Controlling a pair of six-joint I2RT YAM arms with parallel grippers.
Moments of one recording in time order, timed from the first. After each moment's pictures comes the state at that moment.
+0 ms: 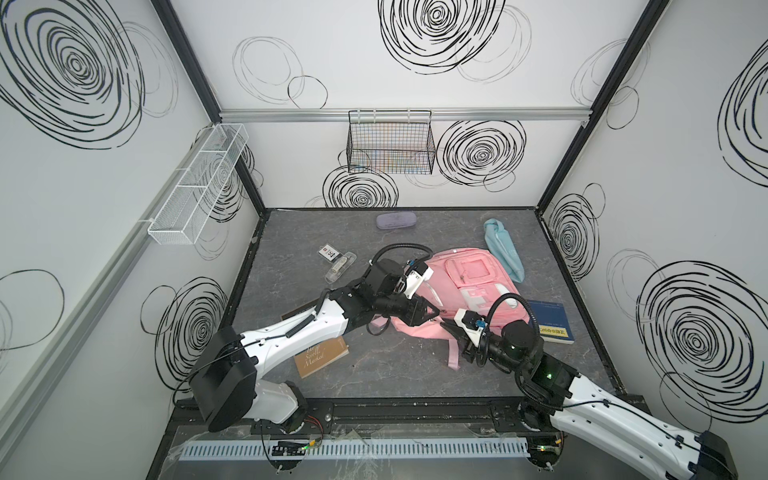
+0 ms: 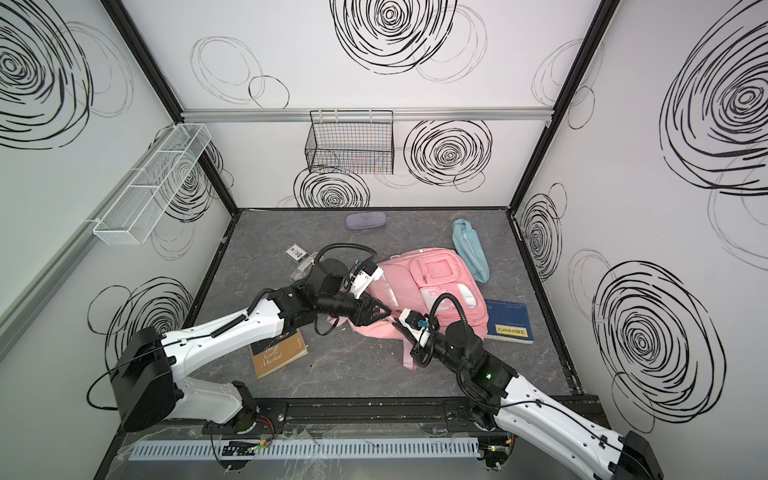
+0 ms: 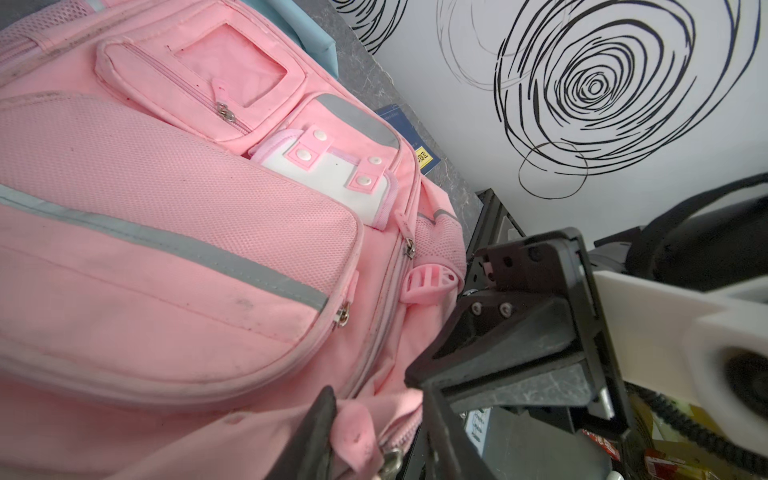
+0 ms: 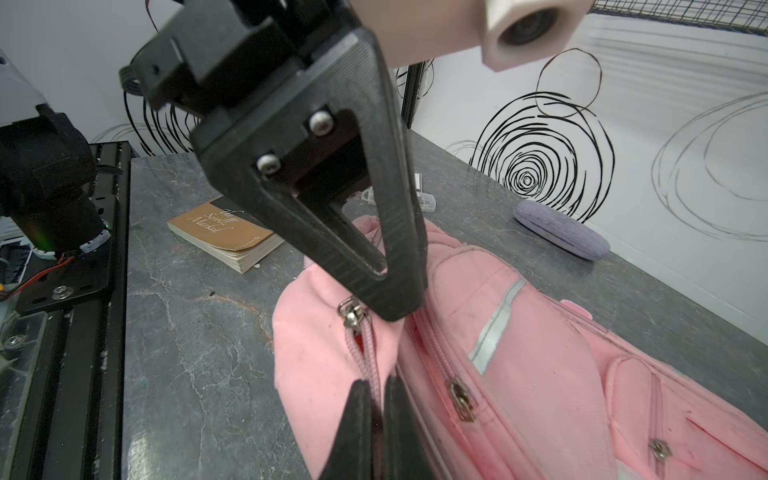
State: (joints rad) left arm -0.81 1.38 0.95 -0.17 0.52 -0.43; right arm 0.83 0.53 0.23 0.11 -0.15 -0.16
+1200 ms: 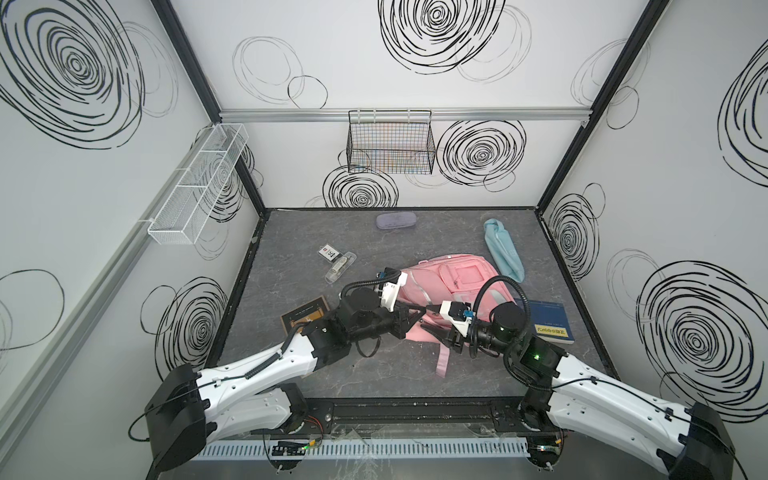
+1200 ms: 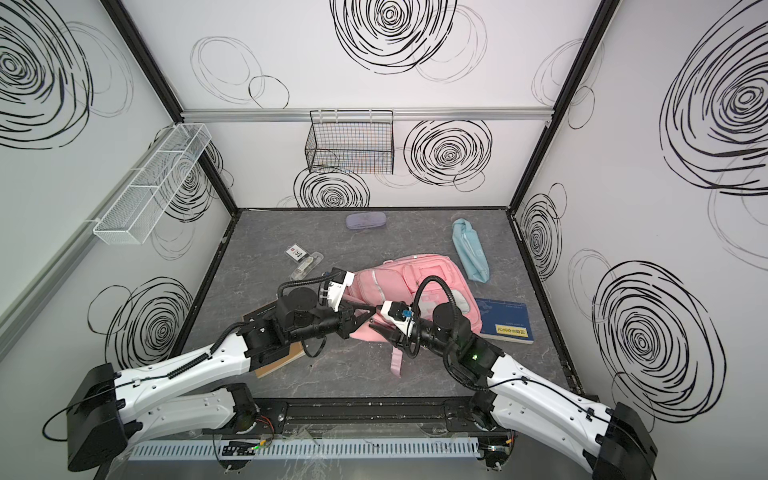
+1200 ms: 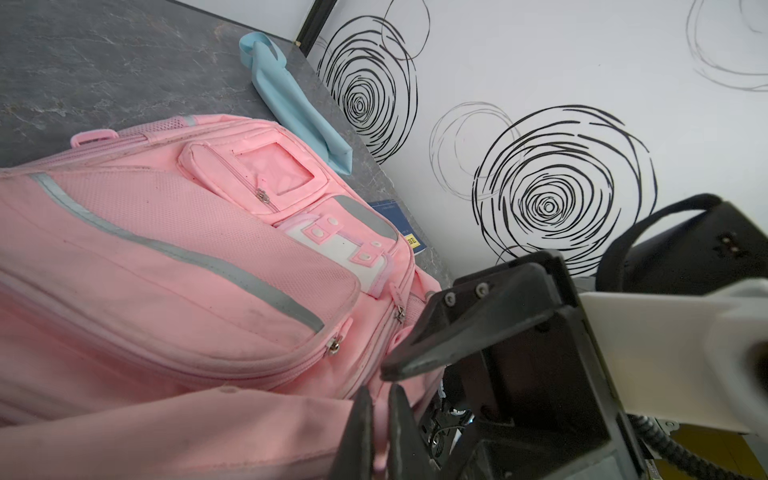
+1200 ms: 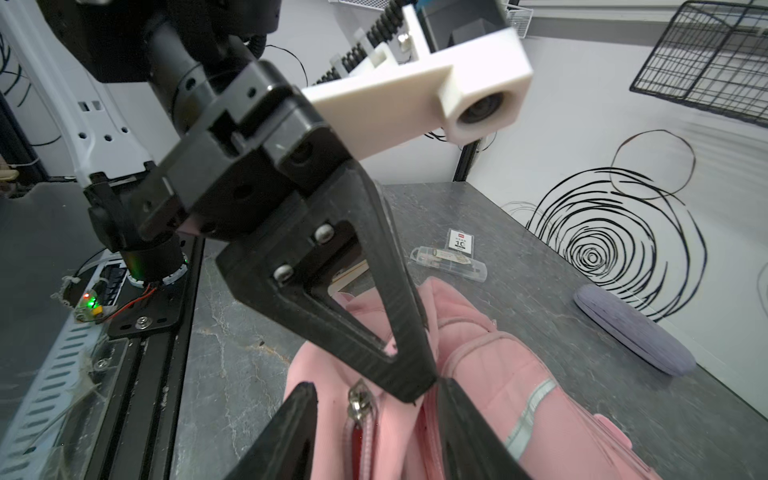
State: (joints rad) left arm -0.91 1.07 0.66 0.12 0.21 -0.70; right arm 0.84 0.80 0.42 0.20 -0.34 -0.20
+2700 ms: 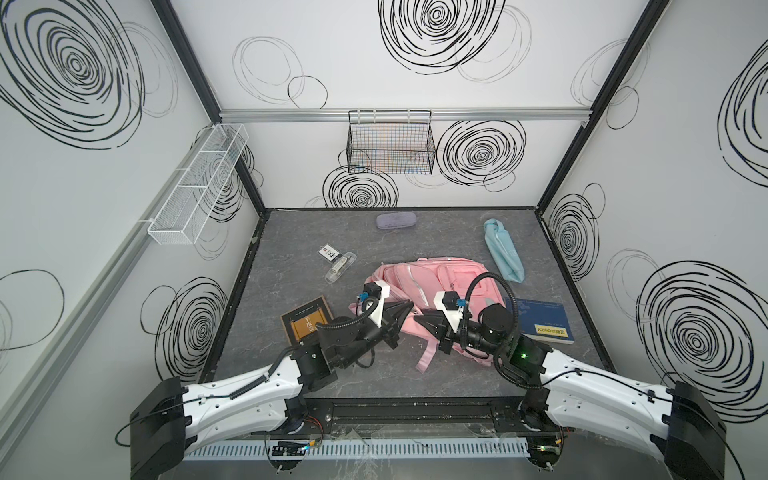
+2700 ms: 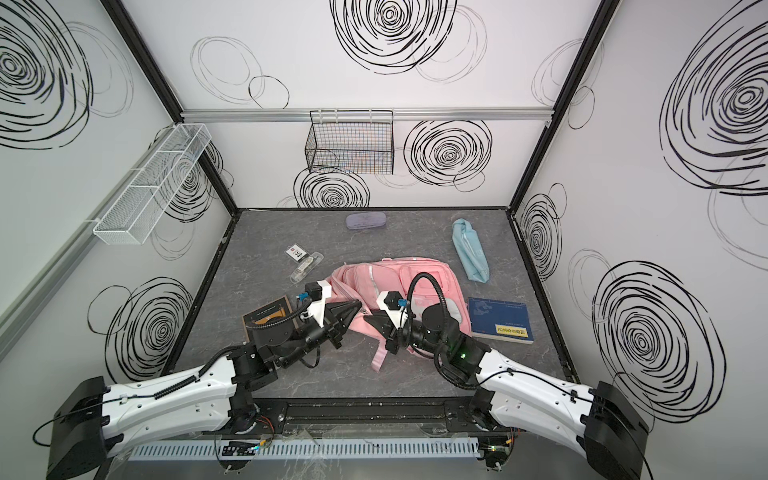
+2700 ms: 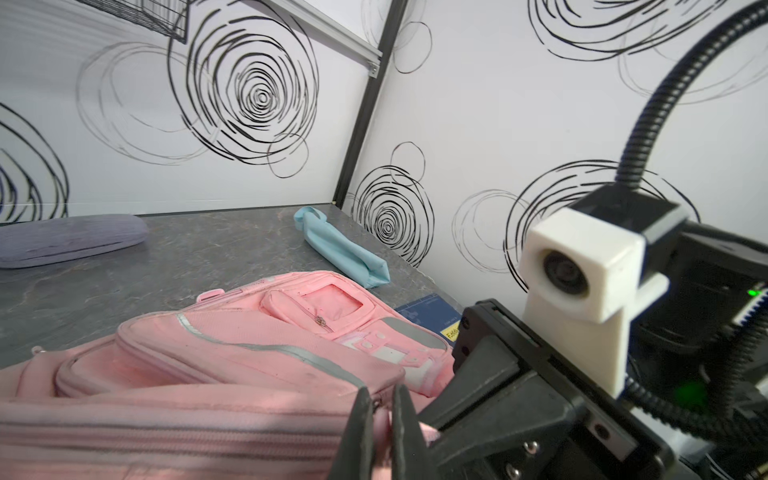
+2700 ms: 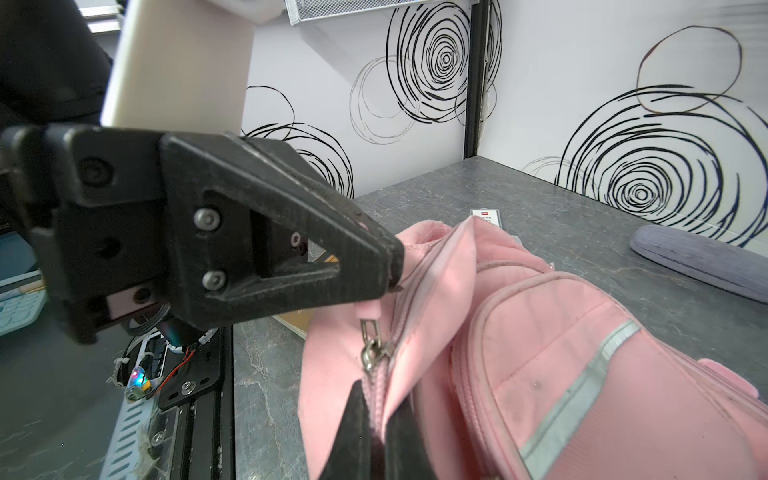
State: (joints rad) left arm -0.96 0.92 0.44 0.47 -0.10 -0.35; right arm 0.90 0.87 0.40 0.33 -0.24 0.10
